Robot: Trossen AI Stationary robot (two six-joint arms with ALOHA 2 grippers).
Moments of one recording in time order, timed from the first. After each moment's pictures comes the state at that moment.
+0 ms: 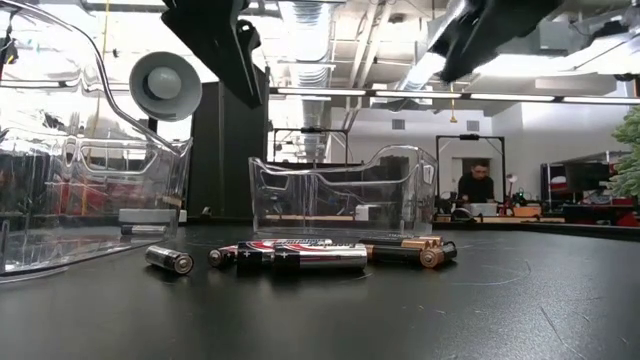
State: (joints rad) left arm -0.34 1.65 1.35 -0.79 -0.32 -0.25; right arm 0.25 1.33 1.03 -0.56 0.00 0.15
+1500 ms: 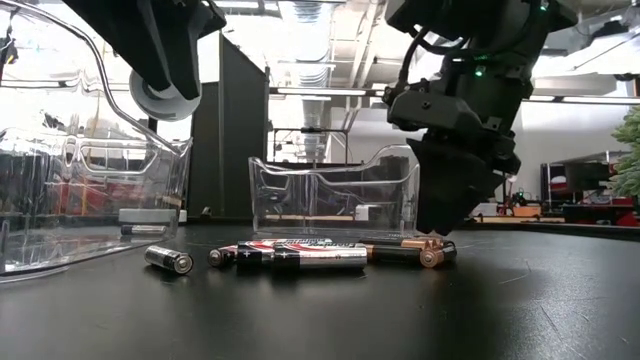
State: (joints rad) left arm -0.51 1.65 1.34 -0.88 -0.33 -0.27; right arm 0.32 1.82 1.11 -0.55 0.29 1.00
